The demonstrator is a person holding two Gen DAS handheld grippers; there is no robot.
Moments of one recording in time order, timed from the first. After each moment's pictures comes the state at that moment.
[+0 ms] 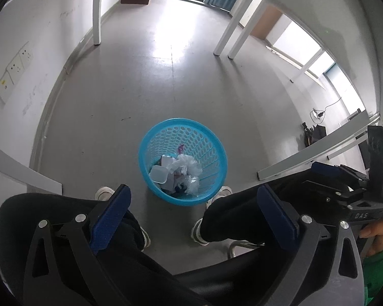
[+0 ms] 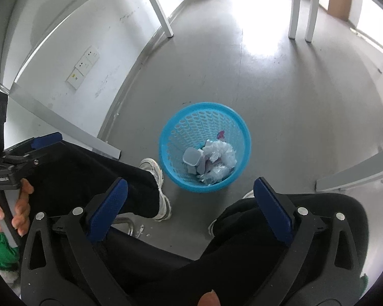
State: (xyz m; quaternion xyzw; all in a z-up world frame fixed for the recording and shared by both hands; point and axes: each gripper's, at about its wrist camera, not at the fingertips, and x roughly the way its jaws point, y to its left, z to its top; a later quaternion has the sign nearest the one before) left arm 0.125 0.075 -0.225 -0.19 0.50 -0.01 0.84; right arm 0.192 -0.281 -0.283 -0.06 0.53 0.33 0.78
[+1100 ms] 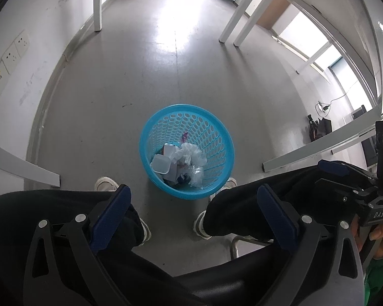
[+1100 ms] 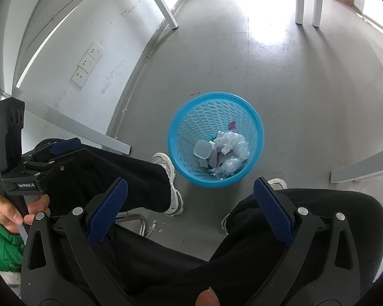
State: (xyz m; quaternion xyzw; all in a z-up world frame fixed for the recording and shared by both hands) left arm 0.132 0.079 -0.248 -0.19 0.54 -0.01 0.82; right arm 0.201 -0.279 -0.301 -0.03 0.55 0.34 0.76
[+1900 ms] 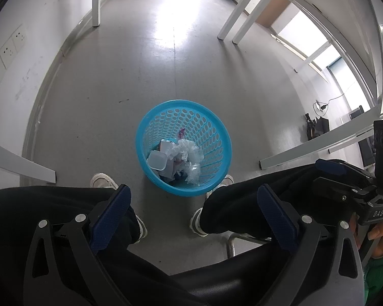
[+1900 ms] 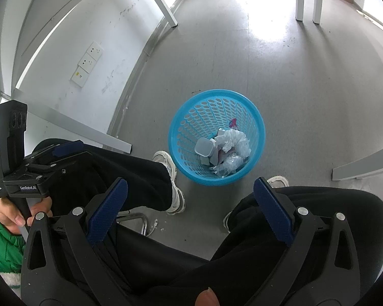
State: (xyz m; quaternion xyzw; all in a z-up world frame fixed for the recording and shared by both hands) left arm 0.131 0.077 -0.257 -0.20 0.54 -0.01 0.82; right arm 0.202 -0.278 -0.302 -0.03 0.56 0.34 0.75
